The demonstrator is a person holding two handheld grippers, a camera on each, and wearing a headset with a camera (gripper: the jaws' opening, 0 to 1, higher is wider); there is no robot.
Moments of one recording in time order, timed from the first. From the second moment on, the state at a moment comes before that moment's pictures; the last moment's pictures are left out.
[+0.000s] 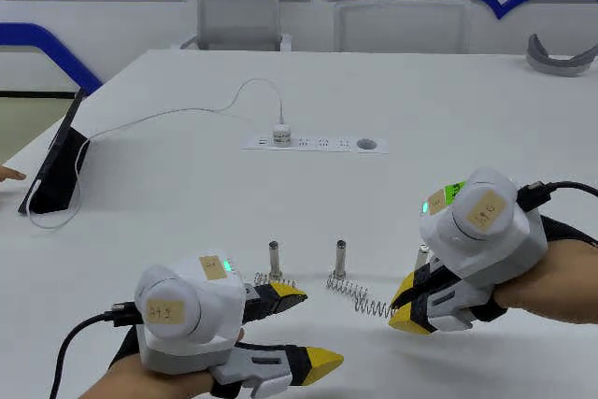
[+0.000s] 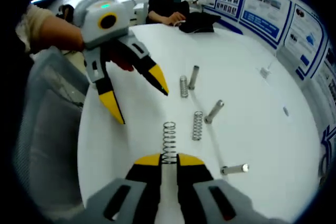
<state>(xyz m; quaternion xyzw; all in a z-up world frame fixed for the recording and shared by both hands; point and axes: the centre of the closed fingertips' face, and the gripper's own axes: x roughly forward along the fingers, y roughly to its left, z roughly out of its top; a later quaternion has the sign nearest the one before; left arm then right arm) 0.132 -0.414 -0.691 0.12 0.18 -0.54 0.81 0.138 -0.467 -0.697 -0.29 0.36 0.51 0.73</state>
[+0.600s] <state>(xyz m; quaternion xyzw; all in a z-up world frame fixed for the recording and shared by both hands) 0.119 -0.429 -0.691 0.14 0.16 -0.58 0.79 0.119 -0.451 -0.696 -0.34 0.32 0.56 0.68</state>
